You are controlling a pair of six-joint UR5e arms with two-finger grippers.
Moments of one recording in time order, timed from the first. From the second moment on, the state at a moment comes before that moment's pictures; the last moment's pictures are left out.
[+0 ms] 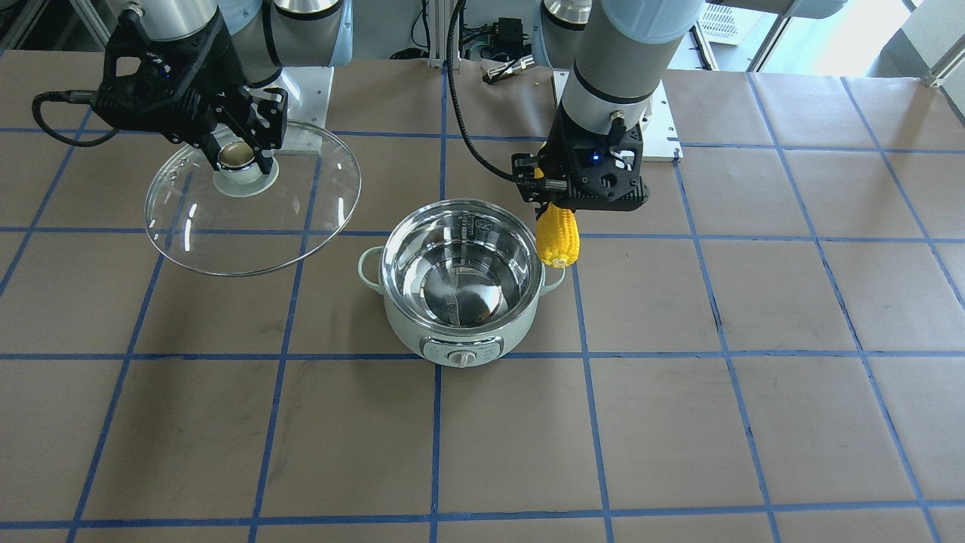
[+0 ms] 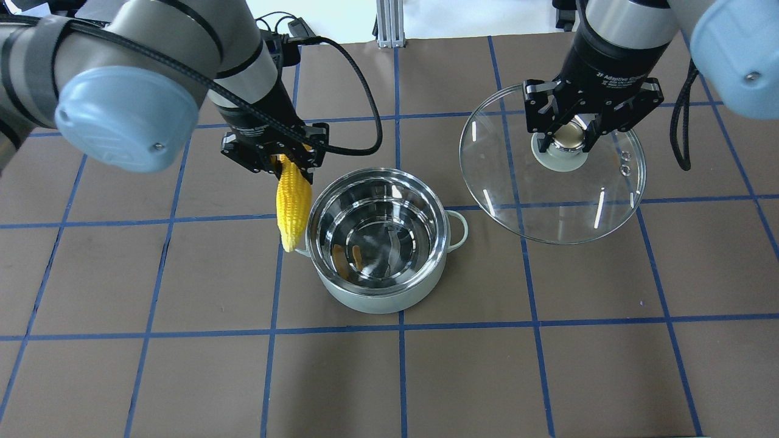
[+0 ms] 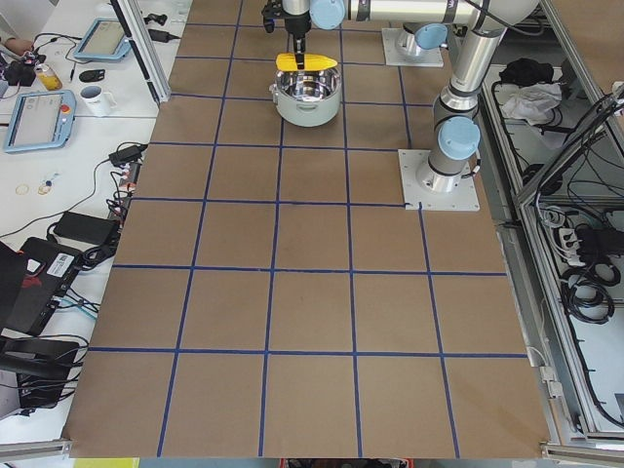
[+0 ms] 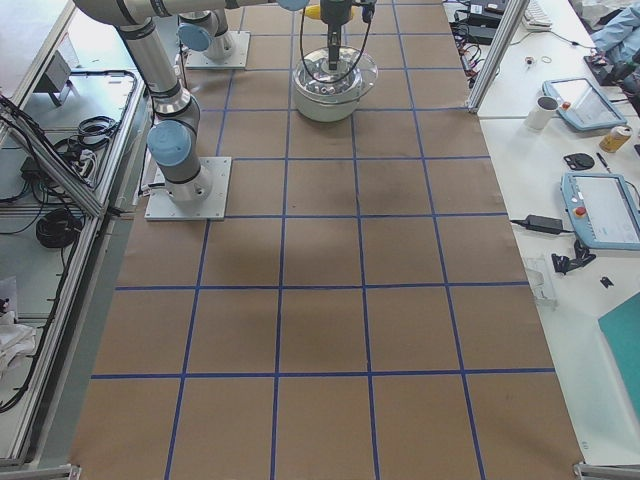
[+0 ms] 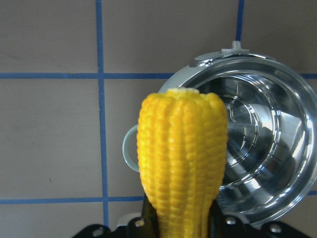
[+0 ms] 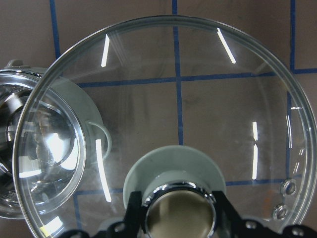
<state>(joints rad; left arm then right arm) -1.75 -1.64 -1.59 -1.52 1.51 -0.20 1.63 -1.61 1.53 -1.49 -1.57 0.11</state>
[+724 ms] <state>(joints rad) -1.93 -1.84 -1.60 -1.34 1.51 -0.31 1.62 -1.61 1.53 -1.47 -1.57 0.10</state>
